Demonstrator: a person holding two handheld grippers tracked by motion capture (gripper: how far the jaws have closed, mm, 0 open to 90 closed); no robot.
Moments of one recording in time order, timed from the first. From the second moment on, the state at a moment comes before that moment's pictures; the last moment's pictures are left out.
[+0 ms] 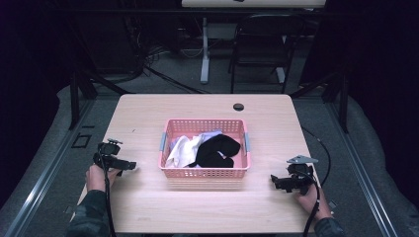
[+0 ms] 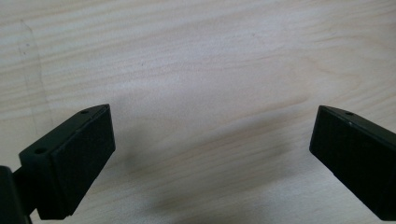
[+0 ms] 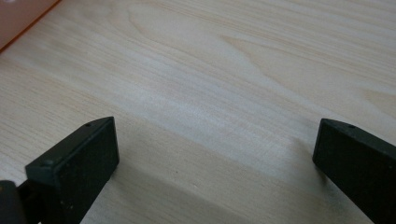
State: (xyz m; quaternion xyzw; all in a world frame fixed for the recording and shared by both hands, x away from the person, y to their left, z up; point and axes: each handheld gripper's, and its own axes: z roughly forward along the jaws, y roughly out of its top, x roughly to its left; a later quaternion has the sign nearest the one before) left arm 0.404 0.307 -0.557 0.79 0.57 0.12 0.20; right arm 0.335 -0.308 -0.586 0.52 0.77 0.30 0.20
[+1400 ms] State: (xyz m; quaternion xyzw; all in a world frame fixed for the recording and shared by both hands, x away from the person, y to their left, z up) left arm 0.420 0.200 -0.453 0.85 0.43 0.13 0.28; right arm 0.336 -0.306 -0.589 0.52 0.76 0.32 0.21
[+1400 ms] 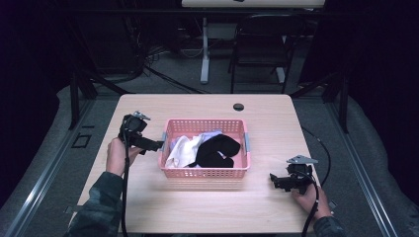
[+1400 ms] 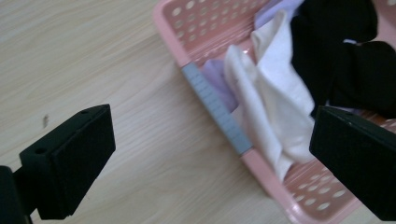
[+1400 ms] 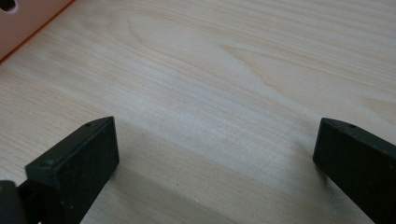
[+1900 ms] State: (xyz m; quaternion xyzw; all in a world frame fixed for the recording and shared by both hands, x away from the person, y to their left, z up) left arm 0.449 0.125 -0.462 0.88 0.38 0.10 0.26; right arm 0.336 -0.305 -0.589 0.52 0.76 0.32 0.21
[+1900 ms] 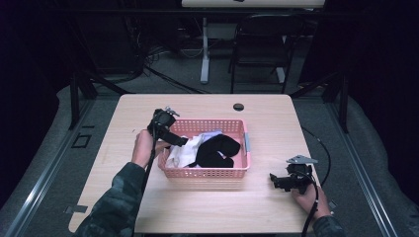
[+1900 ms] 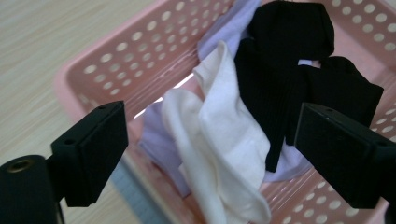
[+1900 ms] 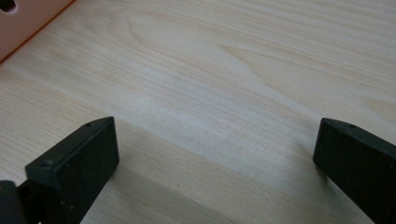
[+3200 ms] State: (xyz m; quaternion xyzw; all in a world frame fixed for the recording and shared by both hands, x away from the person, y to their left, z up) left arm 0.466 0.072 -0.489 0.92 0.33 0.06 0.19; right arm 0.336 -0.305 -0.589 0.52 0.76 0.32 0.21
